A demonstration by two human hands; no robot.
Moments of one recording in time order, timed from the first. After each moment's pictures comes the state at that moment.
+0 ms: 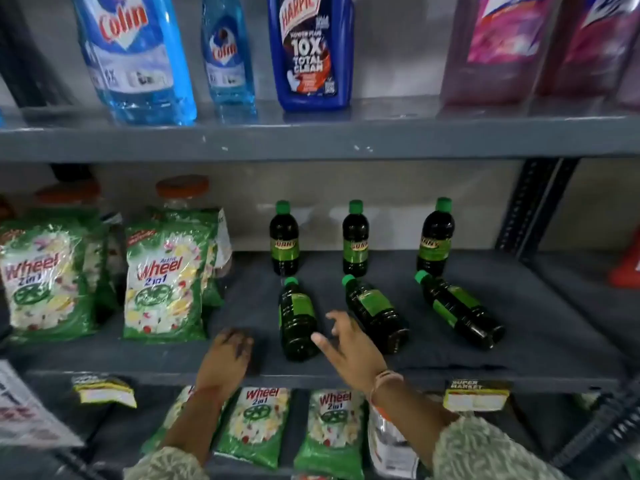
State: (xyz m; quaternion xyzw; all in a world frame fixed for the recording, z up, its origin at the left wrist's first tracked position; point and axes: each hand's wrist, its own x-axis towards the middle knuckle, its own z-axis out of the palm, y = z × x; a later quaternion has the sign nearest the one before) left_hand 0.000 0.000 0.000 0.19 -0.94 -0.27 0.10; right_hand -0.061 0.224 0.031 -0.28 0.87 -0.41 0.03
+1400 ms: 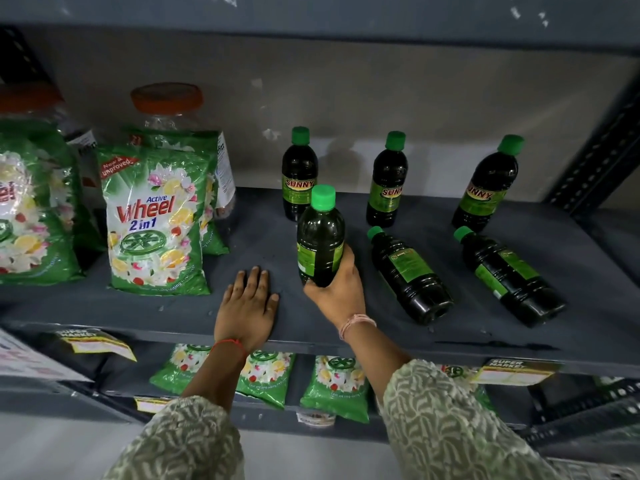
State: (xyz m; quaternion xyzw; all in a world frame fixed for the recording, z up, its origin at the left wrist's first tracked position) left_hand -0.036 -0.001 -0.022 0.18 -0.97 -0.14 -0.01; right_hand -0.109 0.139 -0.007 -0.13 0.85 -0.52 -0.02
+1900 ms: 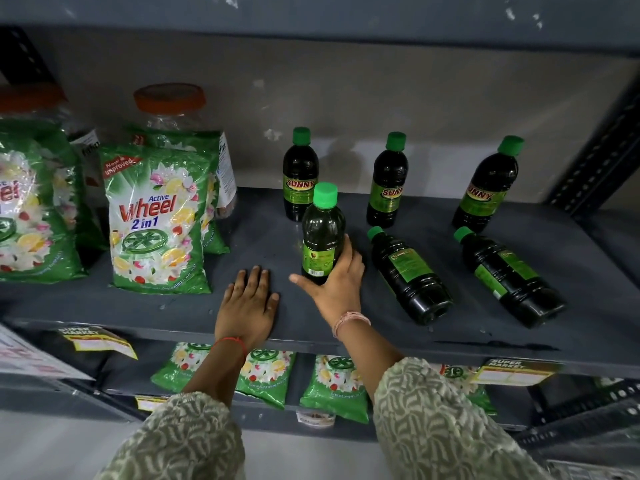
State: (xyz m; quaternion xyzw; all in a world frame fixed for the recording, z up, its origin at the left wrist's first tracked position) left_hand -0.036 -0.001 -0.021 0.18 -0.97 -0.14 0.00; right_hand -0.110 0.132 -0.009 -0.13 0.85 -0.51 -0.05
